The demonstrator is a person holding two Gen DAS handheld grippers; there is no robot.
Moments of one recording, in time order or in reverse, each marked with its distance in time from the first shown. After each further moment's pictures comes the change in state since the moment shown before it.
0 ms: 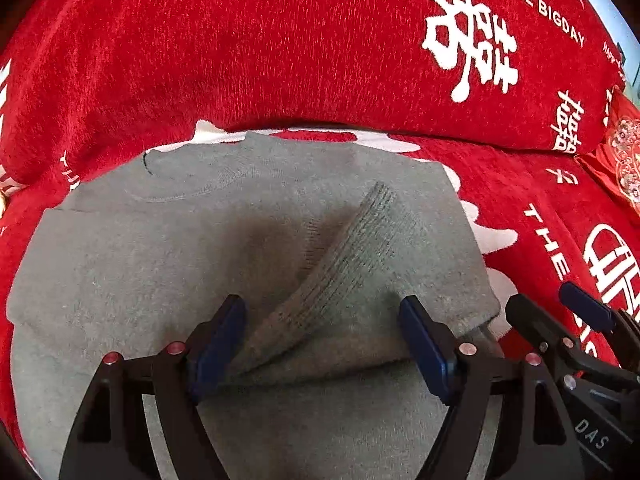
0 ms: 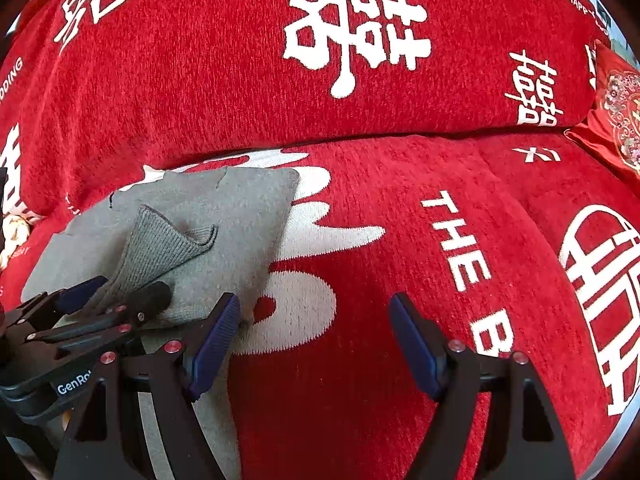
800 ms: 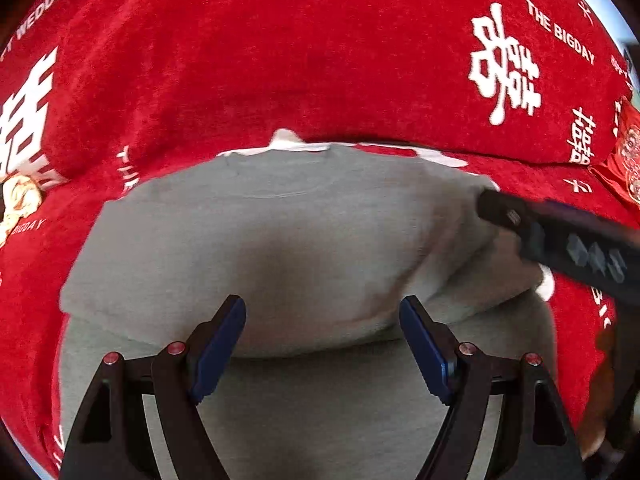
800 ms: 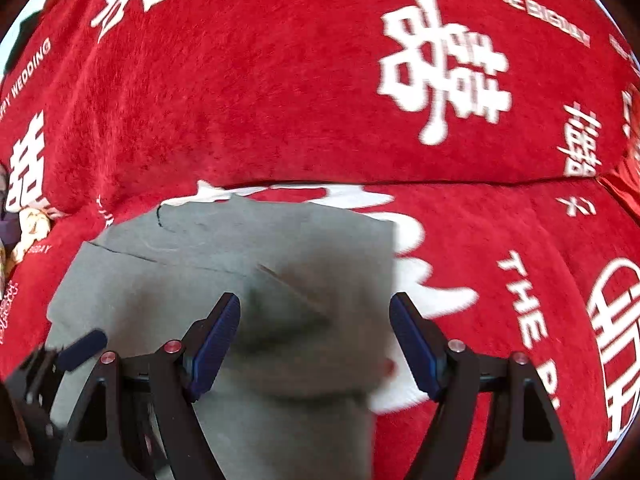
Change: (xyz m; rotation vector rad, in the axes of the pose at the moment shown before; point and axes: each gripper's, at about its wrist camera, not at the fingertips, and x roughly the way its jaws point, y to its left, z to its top) left arm -0.045 0.076 -0.015 -0.016 -0.059 0.084; right arm 0.009 0.088 0.040 -0.083 -0.008 0.061
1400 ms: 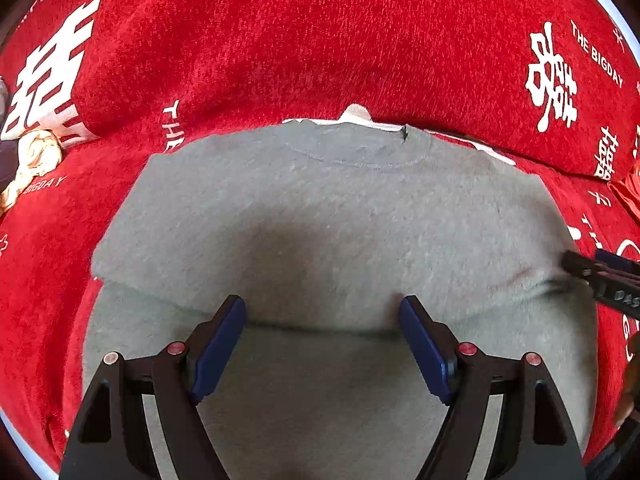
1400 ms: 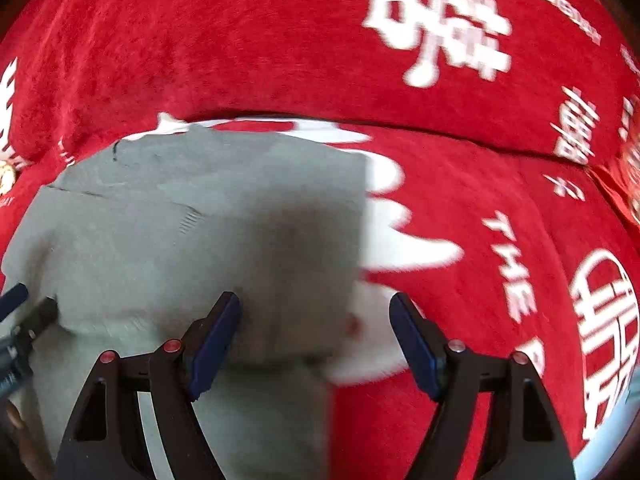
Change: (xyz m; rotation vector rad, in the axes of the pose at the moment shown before) left arm 0.007 0.071 -0.020 -0.080 0.041 0.017; right arm 0.018 -0.022 -0.034 -0.046 0.149 -0.132
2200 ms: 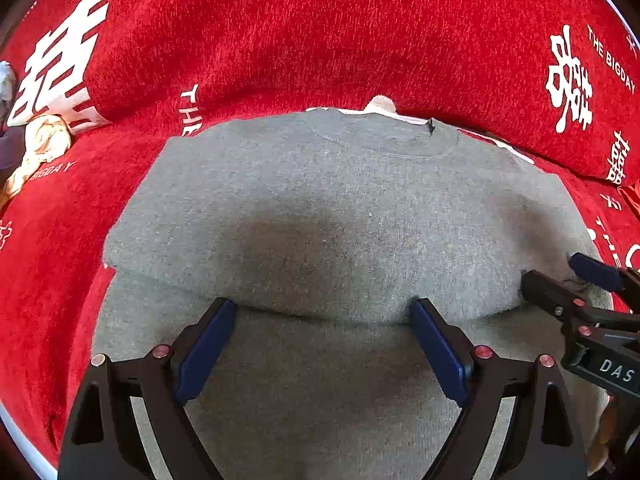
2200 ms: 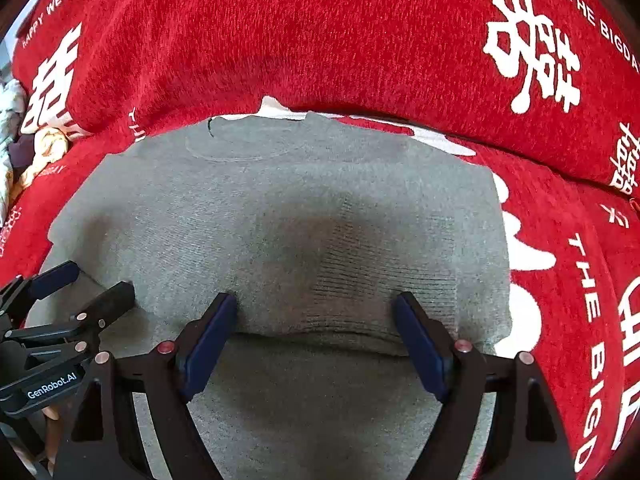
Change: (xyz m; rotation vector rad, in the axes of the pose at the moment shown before) left arm 0.005 0.017 0.002 -0.028 0.026 0.037; right arm -0.008 0.087 -0.006 -0.118 -0.025 0.160
